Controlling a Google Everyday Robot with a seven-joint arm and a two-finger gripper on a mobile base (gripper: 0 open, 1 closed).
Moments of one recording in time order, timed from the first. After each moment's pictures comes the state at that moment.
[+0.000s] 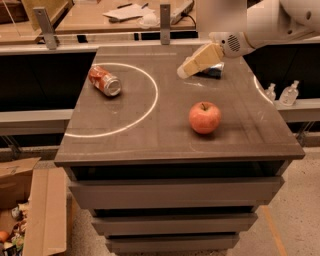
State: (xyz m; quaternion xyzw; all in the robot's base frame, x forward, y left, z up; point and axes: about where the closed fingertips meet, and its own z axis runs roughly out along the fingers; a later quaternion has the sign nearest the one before) arm 0.662 -0.099 0.975 -0.44 0.77 0.17 0.42
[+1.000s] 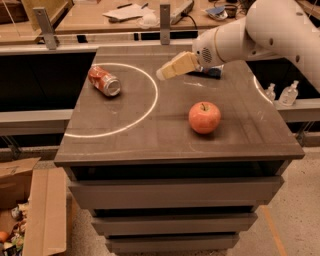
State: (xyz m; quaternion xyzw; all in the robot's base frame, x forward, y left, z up) arm 0.697 -0.057 0.946 -0.40 0.77 0.19 0.47
